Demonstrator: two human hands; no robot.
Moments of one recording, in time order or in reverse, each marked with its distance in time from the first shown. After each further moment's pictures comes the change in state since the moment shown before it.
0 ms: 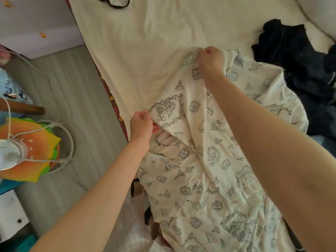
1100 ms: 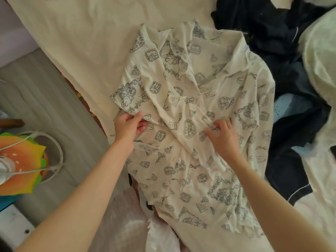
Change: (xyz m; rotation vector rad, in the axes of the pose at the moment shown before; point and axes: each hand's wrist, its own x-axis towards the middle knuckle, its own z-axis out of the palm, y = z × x) left_hand -0.029 -0.027 0.014 0.056 -0.136 -0.020; right_hand -0.166 0.218 -0.118 -0.510 -0.098 0.090
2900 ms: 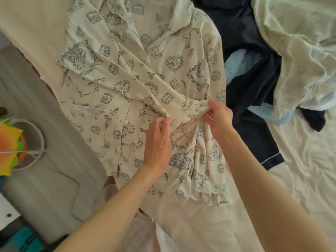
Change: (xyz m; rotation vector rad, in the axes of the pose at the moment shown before) left_hand -0.156 -0.186 0.134 1.094 -0.061 1.060; right_hand -0.035 0.106 -0.059 1.339 0.085 0.572
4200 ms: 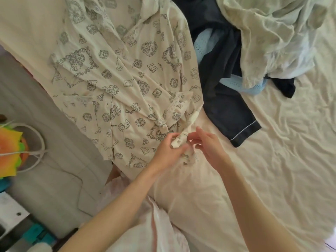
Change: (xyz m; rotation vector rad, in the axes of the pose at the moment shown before) left_hand -0.078 0.068 -0.003 -0.837 -0.598 -0.549; right_hand -0.090 0.077 -0.128 -0.367 -0.308 0.005
